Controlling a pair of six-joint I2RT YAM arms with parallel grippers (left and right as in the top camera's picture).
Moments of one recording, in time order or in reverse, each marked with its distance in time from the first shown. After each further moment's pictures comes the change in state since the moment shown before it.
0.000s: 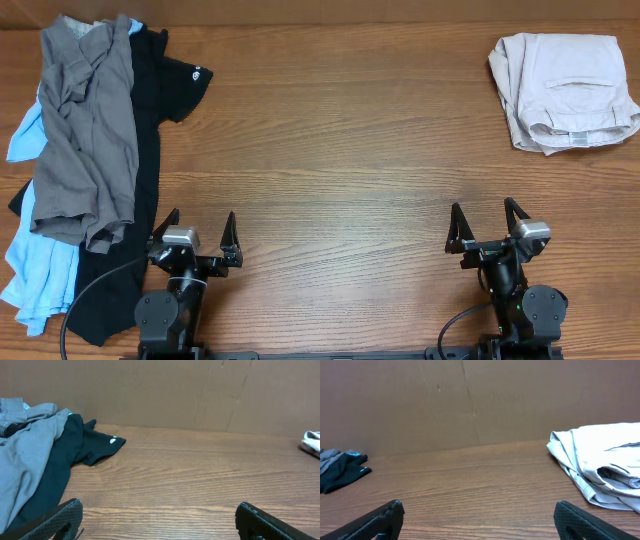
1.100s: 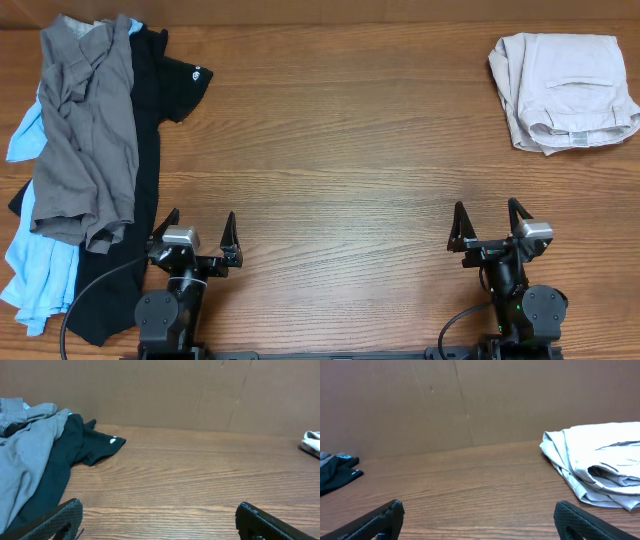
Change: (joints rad) left arm 0.000 0.000 0.000 0.000 0.000 0.000; right arm 0.000 0.000 0.000 -0.001 0.036 0.000
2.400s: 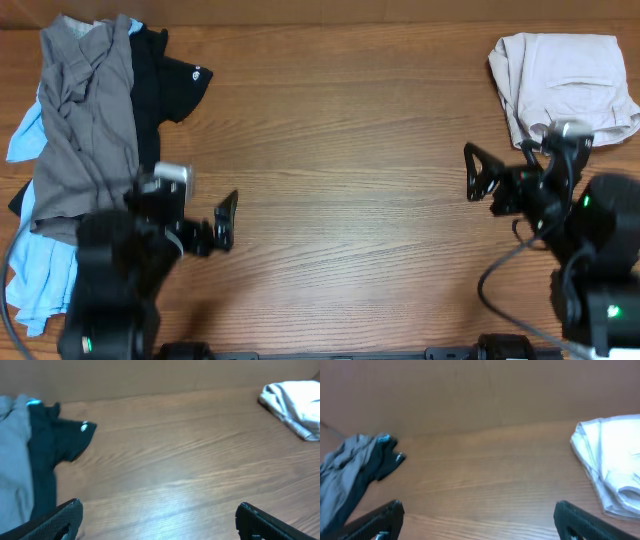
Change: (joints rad) left arm 0.000 0.649 0.872 -0.629 0.169 0.156; right arm 0.000 0.776 0.974 -0.559 -0.168 0.004
